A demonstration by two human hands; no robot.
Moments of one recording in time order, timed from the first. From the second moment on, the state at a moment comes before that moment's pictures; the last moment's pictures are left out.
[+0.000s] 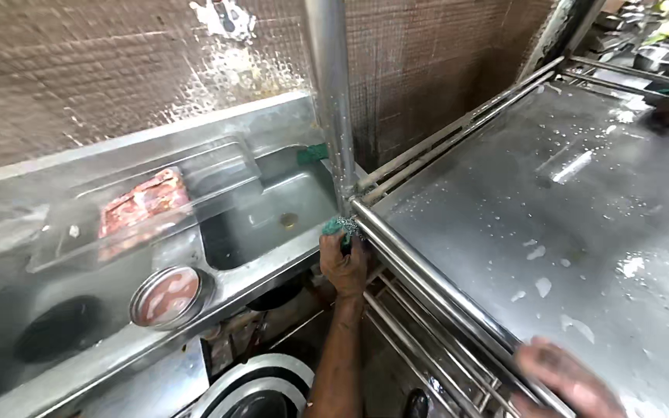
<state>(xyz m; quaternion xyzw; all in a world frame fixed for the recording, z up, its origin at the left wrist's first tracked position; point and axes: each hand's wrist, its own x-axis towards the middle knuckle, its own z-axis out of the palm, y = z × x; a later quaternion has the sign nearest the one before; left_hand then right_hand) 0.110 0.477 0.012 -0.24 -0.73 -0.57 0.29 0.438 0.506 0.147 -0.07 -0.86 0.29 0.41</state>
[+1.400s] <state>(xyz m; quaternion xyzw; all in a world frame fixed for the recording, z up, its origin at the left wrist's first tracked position) 0.103 0.469 -0.084 -0.34 -0.84 -0.43 0.06 0.343 0.508 0.119 -0.43 -0.80 -0.29 0.30</state>
